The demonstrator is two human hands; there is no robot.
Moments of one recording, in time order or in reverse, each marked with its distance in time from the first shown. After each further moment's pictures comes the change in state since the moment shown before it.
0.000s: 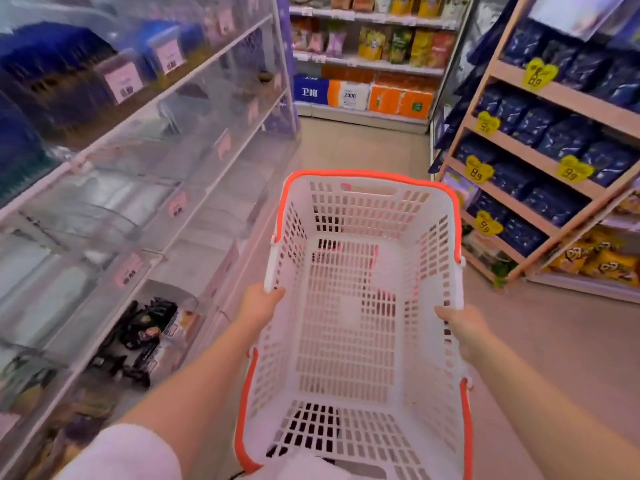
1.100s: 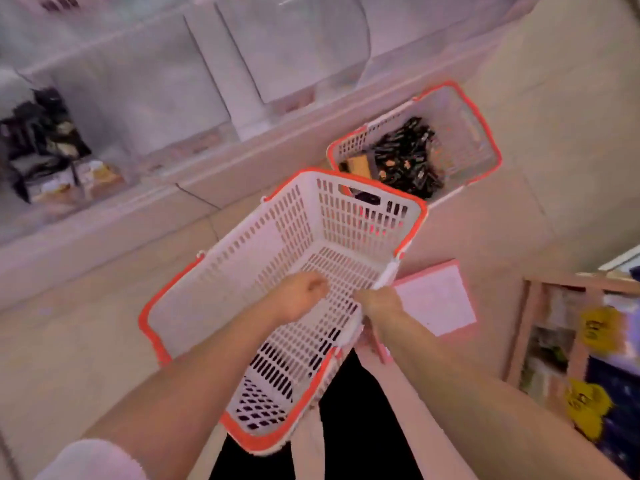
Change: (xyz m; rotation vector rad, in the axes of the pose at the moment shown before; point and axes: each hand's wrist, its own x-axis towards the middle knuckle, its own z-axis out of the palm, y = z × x) left_hand 0.299 0.015 0.230 -0.083 -0.128 -0.419; right_hand 0.397 -0.103 0.253 -0.919 -0.625 0.138
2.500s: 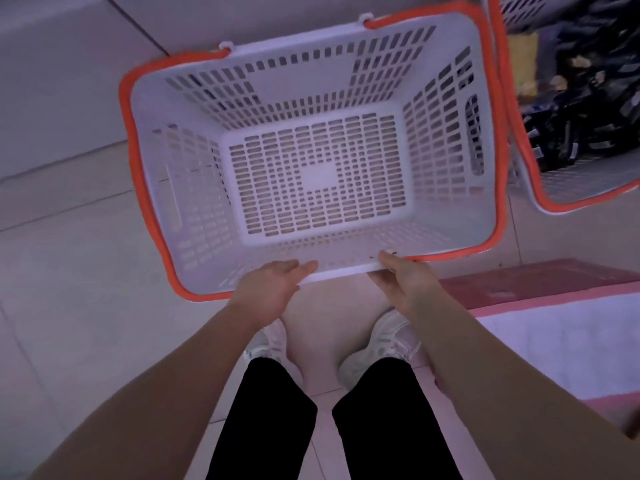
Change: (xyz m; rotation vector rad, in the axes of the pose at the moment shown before) left_hand 0.206 -0.310 0.062 0.527 0.050 -0.008; right_hand 0.303 0.067 0.194 0.630 -0.206 0.174
